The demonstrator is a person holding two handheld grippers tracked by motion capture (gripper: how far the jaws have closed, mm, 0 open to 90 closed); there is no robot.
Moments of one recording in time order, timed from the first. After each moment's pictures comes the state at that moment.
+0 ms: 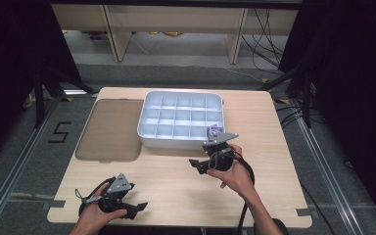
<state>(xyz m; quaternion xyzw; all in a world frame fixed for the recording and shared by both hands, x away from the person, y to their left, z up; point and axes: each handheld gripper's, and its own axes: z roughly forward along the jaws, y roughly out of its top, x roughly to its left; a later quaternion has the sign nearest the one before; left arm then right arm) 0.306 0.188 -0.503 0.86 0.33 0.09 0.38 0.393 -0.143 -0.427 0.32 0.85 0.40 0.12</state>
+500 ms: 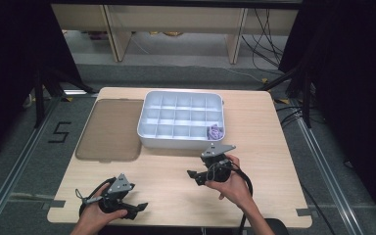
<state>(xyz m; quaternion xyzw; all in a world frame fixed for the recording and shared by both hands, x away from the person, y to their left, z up) 0.306 0.188 -0.504 0.86 0.32 0.10 0.38 0.374 -0.140 -0.450 0.32 0.85 0.39 0.10</state>
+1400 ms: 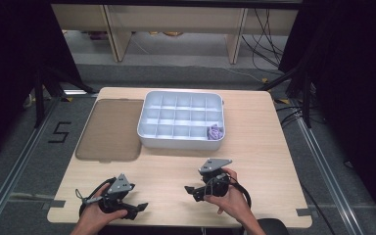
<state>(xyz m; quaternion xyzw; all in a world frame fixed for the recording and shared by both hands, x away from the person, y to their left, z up) 0.306 0.188 -0.504 0.86 0.32 0.10 0.38 0.347 -0.136 -0.476 0.31 0.86 0.39 0.08</state>
